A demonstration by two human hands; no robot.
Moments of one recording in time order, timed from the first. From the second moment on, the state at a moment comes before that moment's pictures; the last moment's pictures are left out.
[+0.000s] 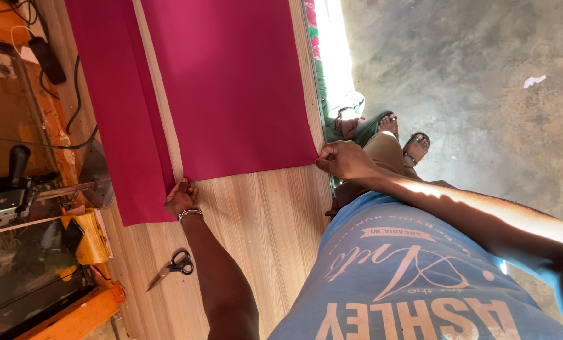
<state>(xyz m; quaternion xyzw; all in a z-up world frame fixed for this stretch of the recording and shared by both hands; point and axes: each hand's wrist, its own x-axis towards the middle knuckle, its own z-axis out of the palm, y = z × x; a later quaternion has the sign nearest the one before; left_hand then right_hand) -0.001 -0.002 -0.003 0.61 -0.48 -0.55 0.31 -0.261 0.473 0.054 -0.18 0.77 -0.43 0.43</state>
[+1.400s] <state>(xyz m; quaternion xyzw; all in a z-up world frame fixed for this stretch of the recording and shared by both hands) 0.007 -0.032 -0.036 0.63 -0.48 -0.53 0.29 -0.276 0.470 0.093 -0.14 0.79 -0.34 0.49</state>
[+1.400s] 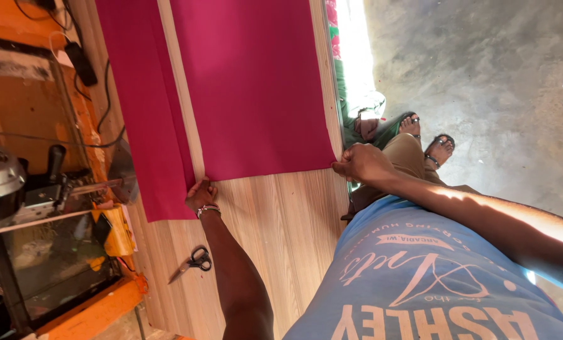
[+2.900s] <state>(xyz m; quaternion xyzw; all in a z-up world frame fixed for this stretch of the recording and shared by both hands) 0.049 -0.016 0.047 0.64 -0.75 -0.02 0.19 -0.305 0.516 0.098 -0.18 0.77 -0.37 0.48</state>
